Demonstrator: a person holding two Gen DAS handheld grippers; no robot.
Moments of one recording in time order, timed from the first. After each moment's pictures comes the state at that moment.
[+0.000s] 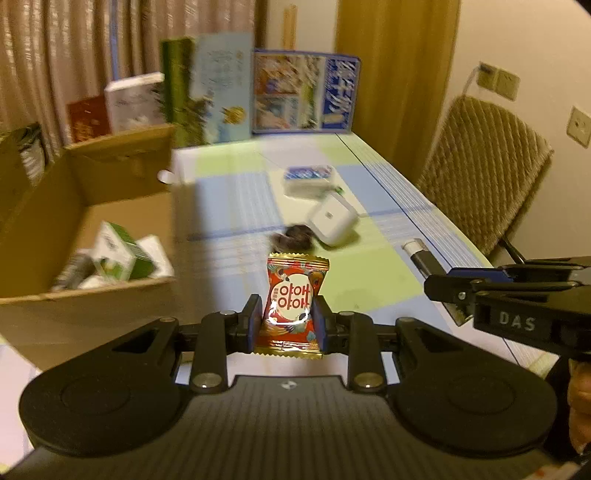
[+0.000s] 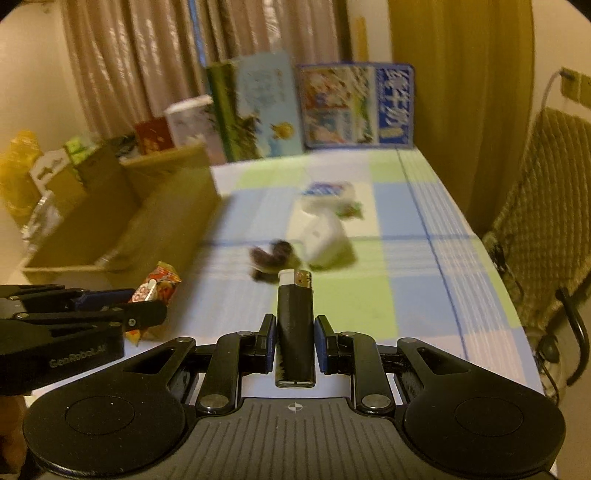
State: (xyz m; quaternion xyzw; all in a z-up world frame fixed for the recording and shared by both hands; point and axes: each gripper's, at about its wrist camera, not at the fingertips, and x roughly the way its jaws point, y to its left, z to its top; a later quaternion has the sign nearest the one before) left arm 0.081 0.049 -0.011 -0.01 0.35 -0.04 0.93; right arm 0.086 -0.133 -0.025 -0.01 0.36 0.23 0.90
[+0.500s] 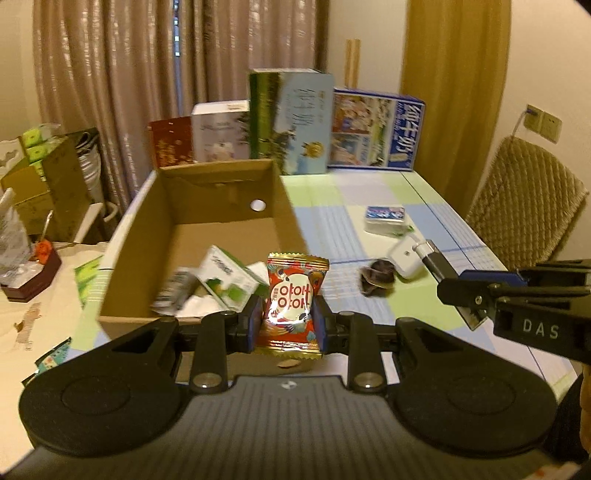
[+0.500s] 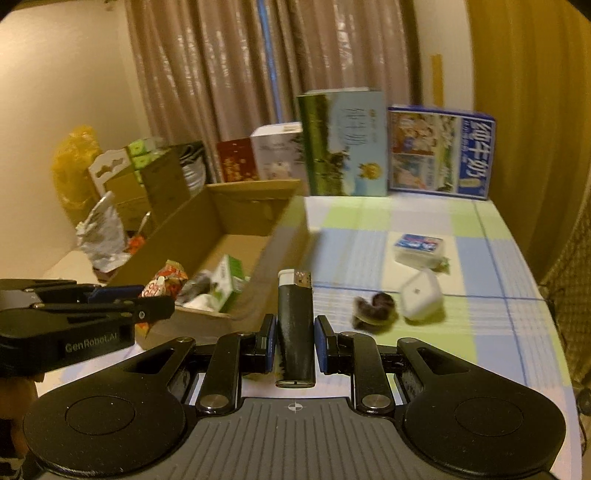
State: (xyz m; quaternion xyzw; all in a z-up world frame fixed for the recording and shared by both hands) left arm 0.048 0.135 0.041 -0.02 0.32 0.04 0.94; right arm 0.066 -0.046 0.014 -0.03 0.32 0.32 0.89
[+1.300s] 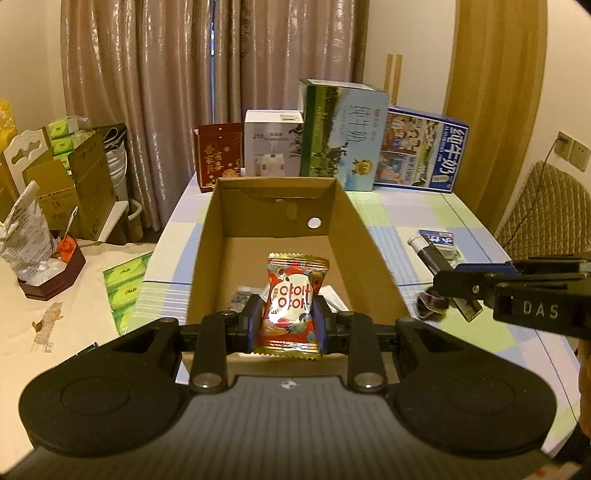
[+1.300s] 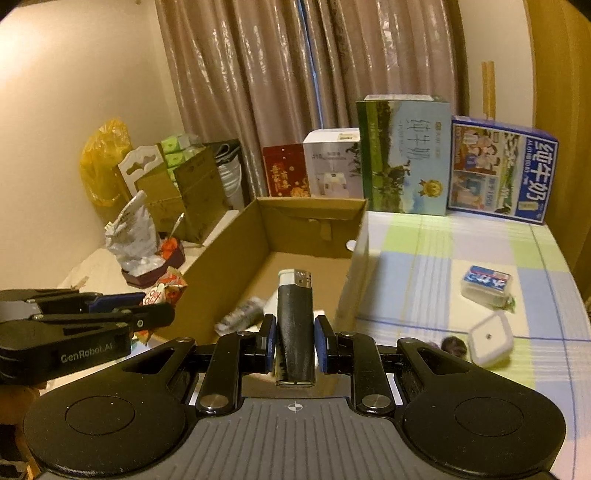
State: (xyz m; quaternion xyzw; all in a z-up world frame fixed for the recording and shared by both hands) left arm 0.066 0.222 0.053 -0.04 0.32 0.06 0.94; right arm 0.104 0.041 0.023 -0.03 0.33 0.37 0.87
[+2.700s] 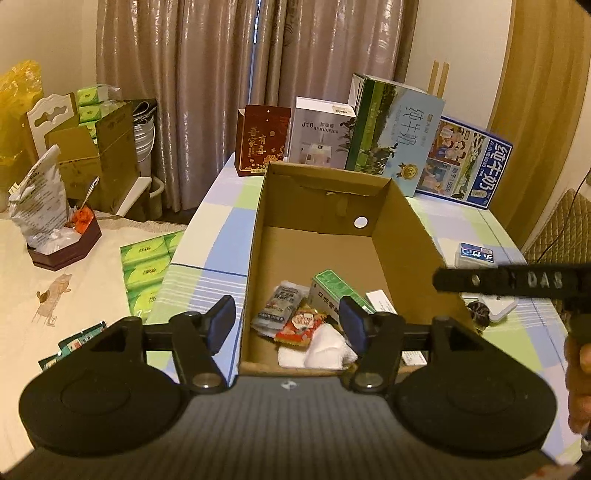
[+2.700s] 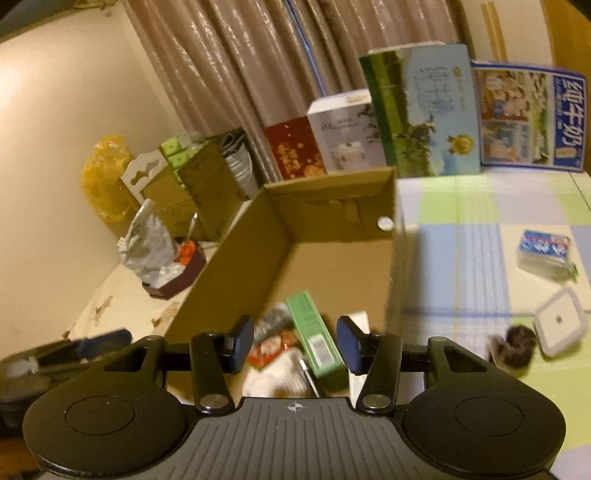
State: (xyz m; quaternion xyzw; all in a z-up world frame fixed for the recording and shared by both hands) left arm 0.072 0.274 0.026 -0.09 0.32 0.11 0.94; right arm 0.157 0.077 -0.007 0.04 0.39 0.38 0.84
